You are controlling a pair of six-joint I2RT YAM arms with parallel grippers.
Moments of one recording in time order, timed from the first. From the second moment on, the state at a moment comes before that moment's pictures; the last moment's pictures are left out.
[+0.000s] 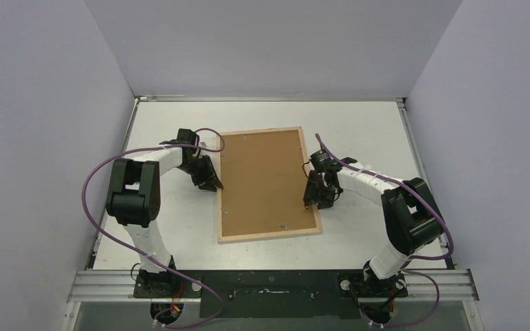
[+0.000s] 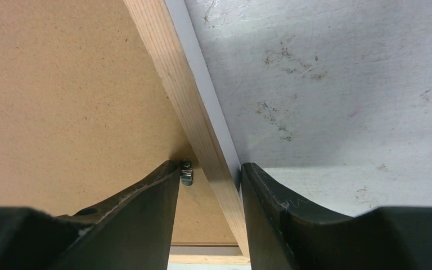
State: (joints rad) left arm -0.13 1.88 1.16 -0.60 0.42 -0.52; right arm 0.46 1.63 0.96 -0.63 -0.02 0.71
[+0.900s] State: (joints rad) left arm -0.13 1.88 1.16 -0.61 0.42 -0.51; right arm 0.46 1.63 0.96 -0.65 -0.01 0.67
